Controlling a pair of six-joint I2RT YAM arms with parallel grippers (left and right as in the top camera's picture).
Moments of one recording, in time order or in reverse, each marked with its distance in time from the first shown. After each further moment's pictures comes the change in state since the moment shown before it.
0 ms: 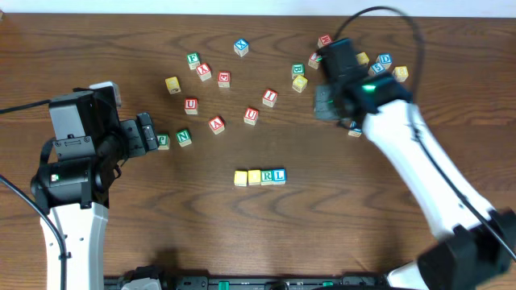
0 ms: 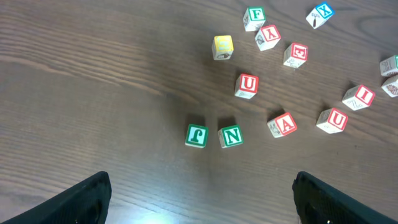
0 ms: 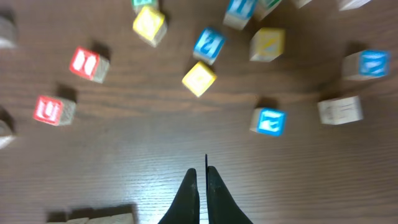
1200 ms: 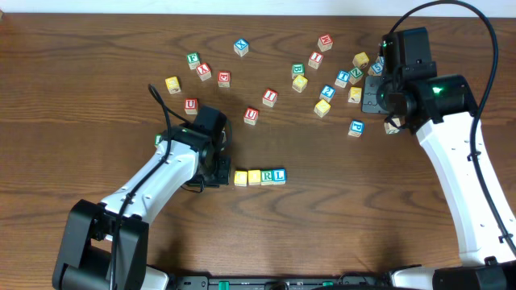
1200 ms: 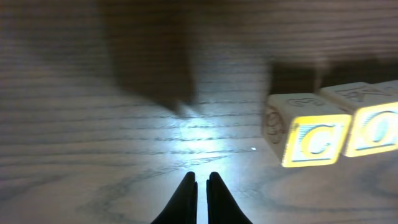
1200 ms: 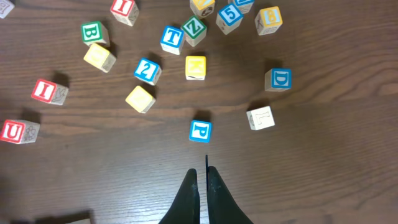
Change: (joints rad) left arm -0.510 0.501 -0.177 0.027 0.029 -0.208; right arm -0.184 -0.111 0.012 -0.054 -0.019 -0.146
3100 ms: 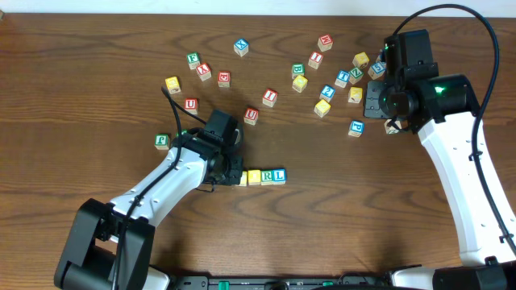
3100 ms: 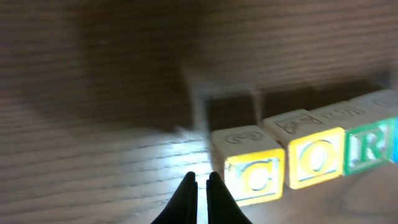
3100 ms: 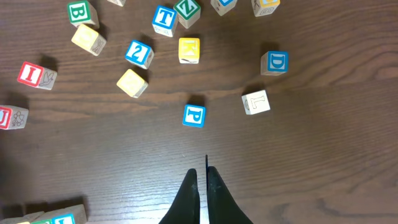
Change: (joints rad) left arm -0.068 0.000 -0.050 0.183 0.032 -0.011; right arm -0.009 0.000 0.000 -0.058 -0.008 -0.002
